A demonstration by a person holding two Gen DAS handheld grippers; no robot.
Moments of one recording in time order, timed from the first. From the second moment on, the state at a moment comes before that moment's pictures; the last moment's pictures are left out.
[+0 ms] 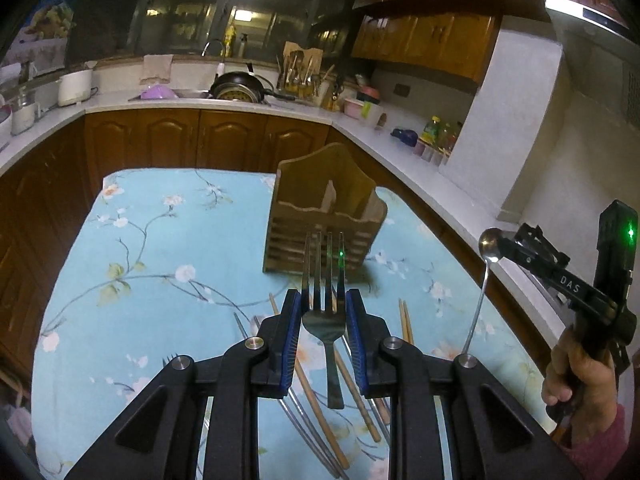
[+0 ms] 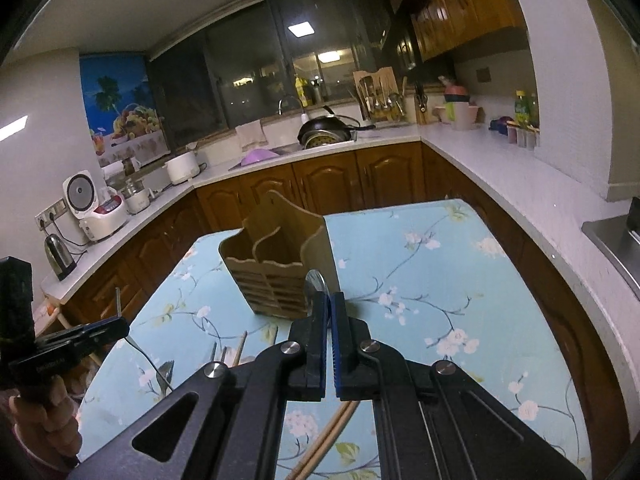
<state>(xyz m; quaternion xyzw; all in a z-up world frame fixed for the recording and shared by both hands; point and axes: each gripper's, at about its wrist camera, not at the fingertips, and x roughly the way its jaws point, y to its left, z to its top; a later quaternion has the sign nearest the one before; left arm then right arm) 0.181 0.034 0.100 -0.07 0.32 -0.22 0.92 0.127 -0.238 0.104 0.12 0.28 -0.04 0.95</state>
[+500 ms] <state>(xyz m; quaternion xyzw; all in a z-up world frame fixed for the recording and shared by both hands) 0.246 0.030 0.139 -0.08 0.26 -0.20 0.94 0.185 -0.247 0.138 0.10 0.20 -0.08 0.97</state>
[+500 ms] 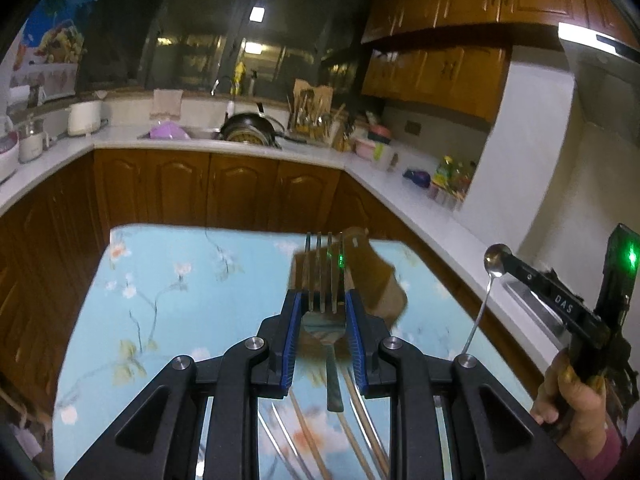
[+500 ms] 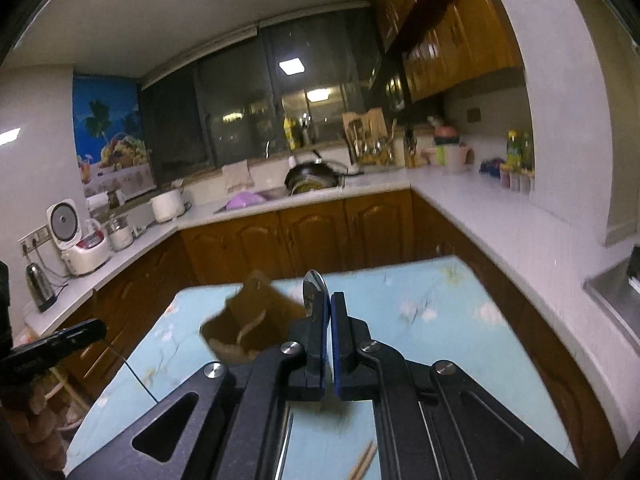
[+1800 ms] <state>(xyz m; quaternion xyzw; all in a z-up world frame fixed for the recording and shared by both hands) 0.385 -0.053 0.044 -0.04 0.28 -0.17 0.94 0.283 -0.238 0.070 0.01 0.21 -0.10 0.97</state>
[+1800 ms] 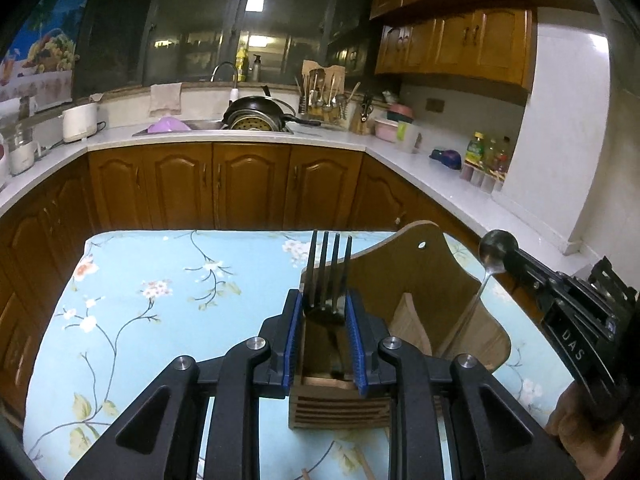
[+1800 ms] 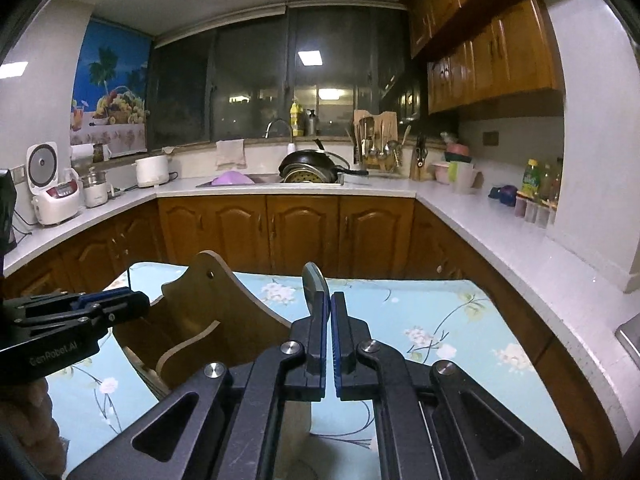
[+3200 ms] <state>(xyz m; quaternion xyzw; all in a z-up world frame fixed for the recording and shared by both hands) 0.160 0.043 0.034 -0.14 0.33 -0.11 0.93 0.090 -0.233 0.046 0.19 0.24 -0.06 0.95</state>
